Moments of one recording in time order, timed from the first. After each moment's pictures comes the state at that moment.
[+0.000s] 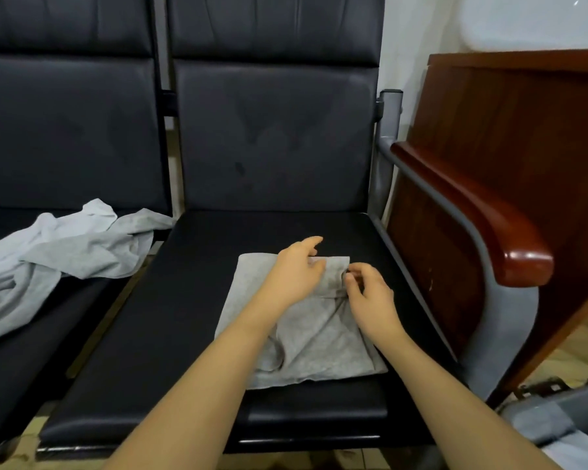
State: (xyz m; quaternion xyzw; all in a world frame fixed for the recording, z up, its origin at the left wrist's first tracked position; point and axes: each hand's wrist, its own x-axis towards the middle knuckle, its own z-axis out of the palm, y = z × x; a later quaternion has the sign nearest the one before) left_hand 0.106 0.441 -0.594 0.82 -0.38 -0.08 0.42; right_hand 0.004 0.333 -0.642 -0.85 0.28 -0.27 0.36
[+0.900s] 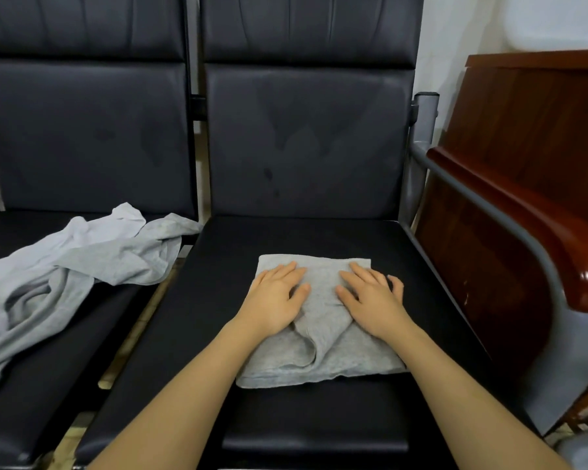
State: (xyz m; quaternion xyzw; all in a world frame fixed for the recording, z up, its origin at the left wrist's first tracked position) left_hand 0.162 0.504 -0.635 0.88 -0.41 -0.05 0.23; right_hand 0.058 0.337 -0.640 -0.97 0.22 -0.05 0.13
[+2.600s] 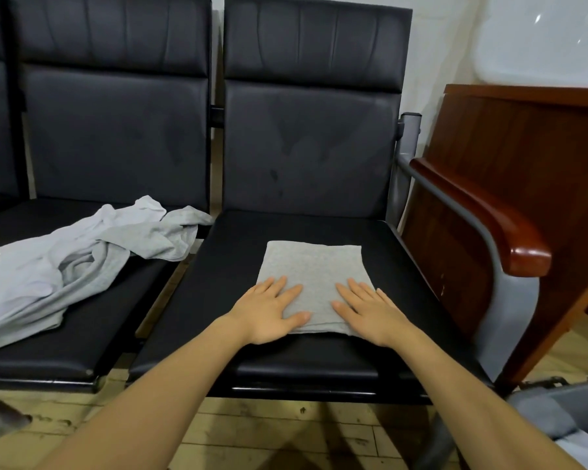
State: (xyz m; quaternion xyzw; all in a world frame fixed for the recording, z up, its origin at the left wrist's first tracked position) left_hand 0.106 0.572 -0.634 0.89 -0.44 -0.12 0.05; right_hand -0.014 0.384 -0.631 -0.97 0.18 0.09 0.11
